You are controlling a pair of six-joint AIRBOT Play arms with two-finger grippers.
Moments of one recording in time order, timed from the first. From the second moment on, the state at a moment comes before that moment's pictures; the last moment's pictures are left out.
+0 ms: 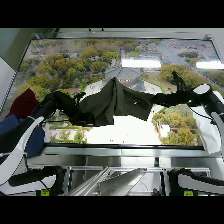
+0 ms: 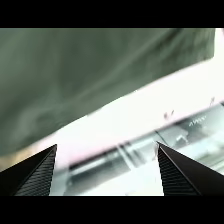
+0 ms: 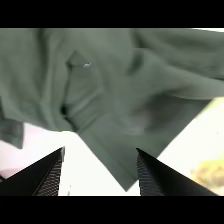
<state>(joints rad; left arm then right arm) -0.24 -1.38 0.95 -2.04 1.27 1.65 -0.12 -1.41 1.04 -0.75 1.09 1.06</state>
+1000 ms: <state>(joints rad) -0.24 -1.31 0.69 -2.17 0.74 1.60 -0.10 -1.54 1.05 -0.55 1.00 0.97</state>
